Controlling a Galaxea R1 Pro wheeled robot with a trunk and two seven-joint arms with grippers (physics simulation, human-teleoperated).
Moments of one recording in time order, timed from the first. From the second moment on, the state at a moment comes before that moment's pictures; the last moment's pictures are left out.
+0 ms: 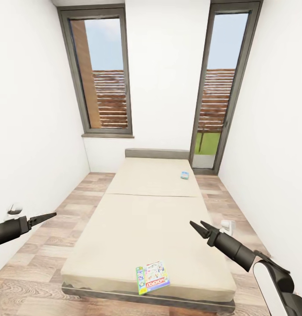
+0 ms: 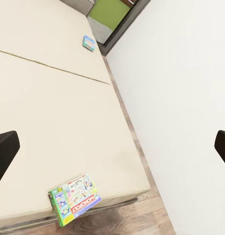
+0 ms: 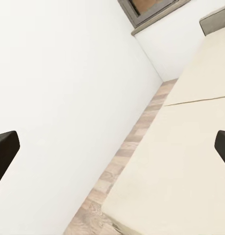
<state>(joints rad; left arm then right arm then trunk) -0.32 0.50 0.46 -1.44 0.43 1.03 -1.00 -0.18 -0.11 -0.16 -1.57 -0.55 0.57 0.69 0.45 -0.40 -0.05</state>
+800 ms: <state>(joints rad) -0.31 0.46 0.35 -1.42 0.42 1.03 -1.00 -0.16 0.00 -0.15 -1.52 -0.54 0.57 0.68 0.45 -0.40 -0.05</state>
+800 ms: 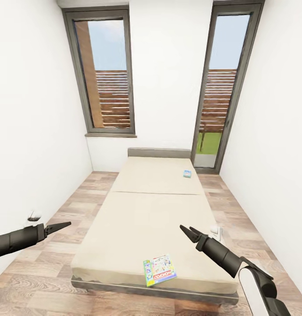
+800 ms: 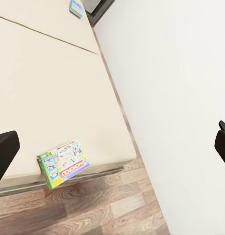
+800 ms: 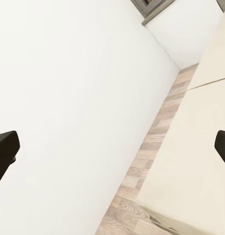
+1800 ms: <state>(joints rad) -0.31 0.46 0.36 -1.42 0.43 1.04 -1.00 -0.16 0.00 -0.15 -1.51 -0.55 0.57 0.68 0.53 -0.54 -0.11</state>
